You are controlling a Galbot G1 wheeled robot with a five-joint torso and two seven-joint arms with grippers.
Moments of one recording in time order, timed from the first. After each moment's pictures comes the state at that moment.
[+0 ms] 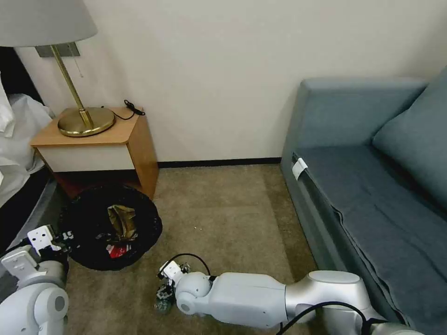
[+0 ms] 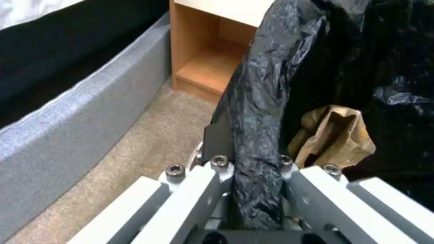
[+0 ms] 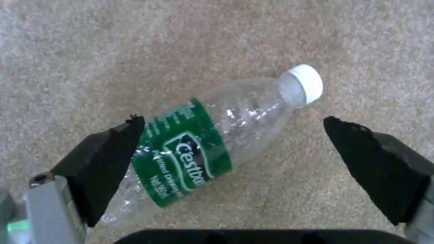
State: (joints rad) left arm 1.45 -1.46 -1.00 -2.18 -0.45 0.64 -0.23; right arm -0.42 1.51 -1.14 1.21 1.11 -0.47 0.55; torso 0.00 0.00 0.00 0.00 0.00
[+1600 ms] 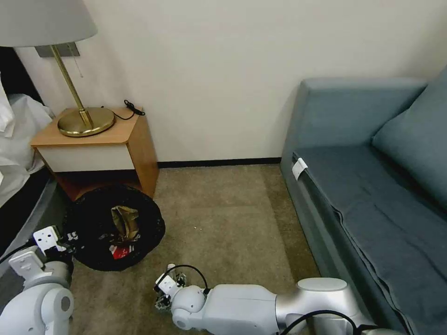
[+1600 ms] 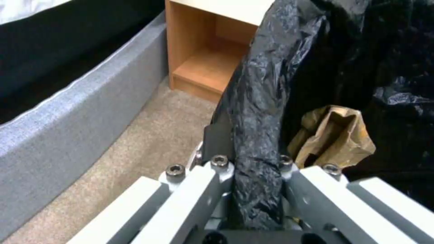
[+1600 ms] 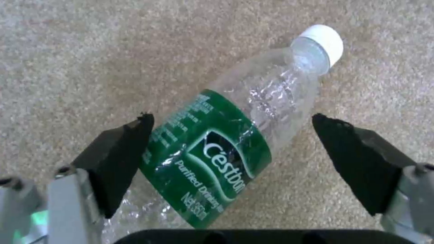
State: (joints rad) left arm 1.45 -1.48 -0.98 -2.18 -0.42 0.62 -0.22; right arm -0.45 1.56 -1.20 1.11 1.05 -0.42 0.53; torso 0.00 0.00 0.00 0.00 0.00
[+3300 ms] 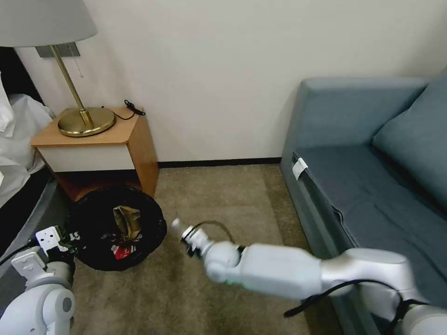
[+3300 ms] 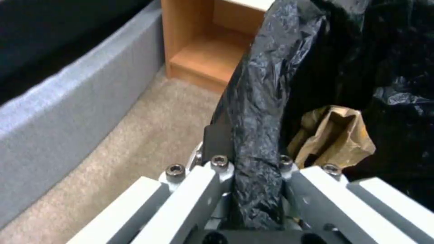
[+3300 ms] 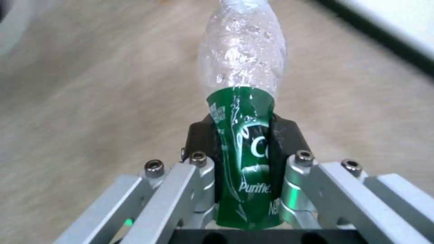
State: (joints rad) left arm 1.46 -1.47 -0.96 -2.14 -0.42 0.62 -0.21; right arm -0.20 1.15 -0.99 1.48 1.05 -0.40 0.53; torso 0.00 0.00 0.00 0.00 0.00
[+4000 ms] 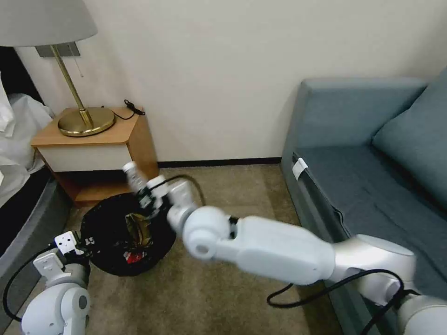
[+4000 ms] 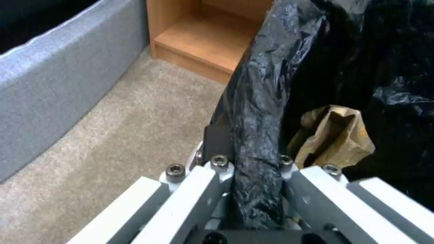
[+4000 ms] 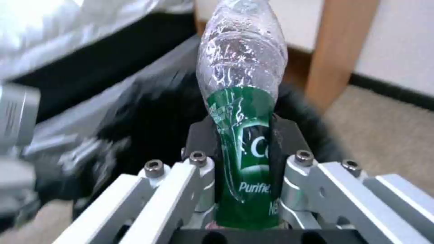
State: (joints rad) left arm 1.44 -1.52 -0.92 -2.12 -0.41 0.62 -0.23; right arm -0.21 1.36 -0.90 1.77 1.20 -0.35 0.67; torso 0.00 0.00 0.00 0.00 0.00
